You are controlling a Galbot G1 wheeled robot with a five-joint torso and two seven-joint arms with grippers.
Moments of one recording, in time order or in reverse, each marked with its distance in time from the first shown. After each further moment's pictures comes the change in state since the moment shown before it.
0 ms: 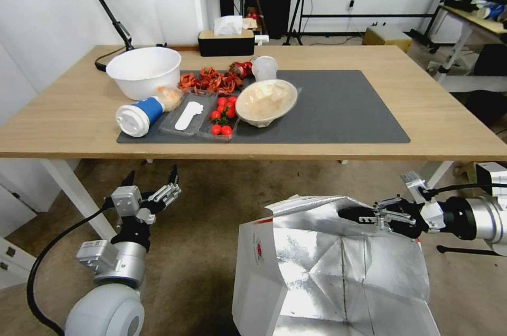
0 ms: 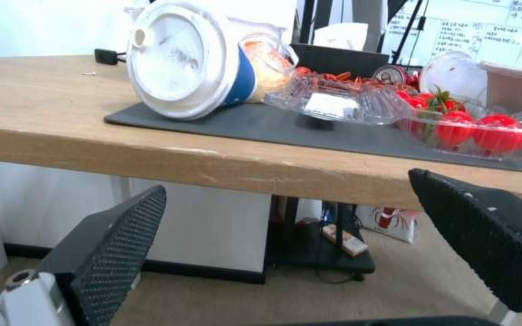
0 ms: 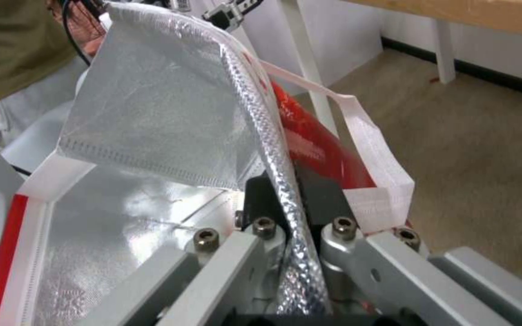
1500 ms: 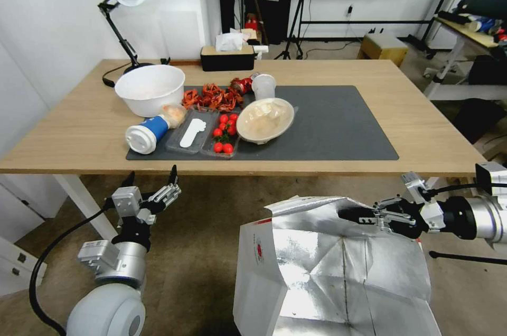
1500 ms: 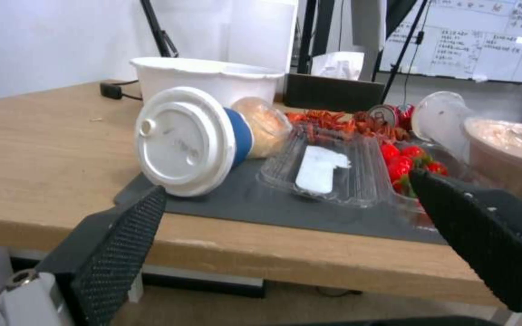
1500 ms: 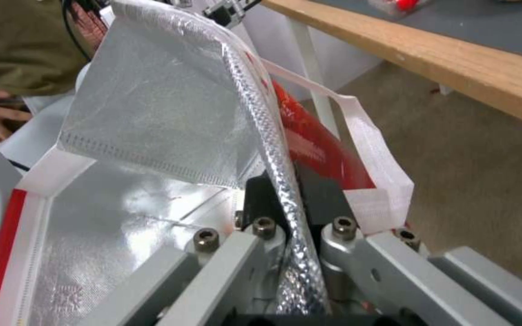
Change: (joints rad) left arm -0.005 -0.003 -0.001 0.007 0.002 -0.002 0.000; right arm 0.001 -0.007 0.002 0.001 -0.009 0.001 -0.002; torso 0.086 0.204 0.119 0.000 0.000
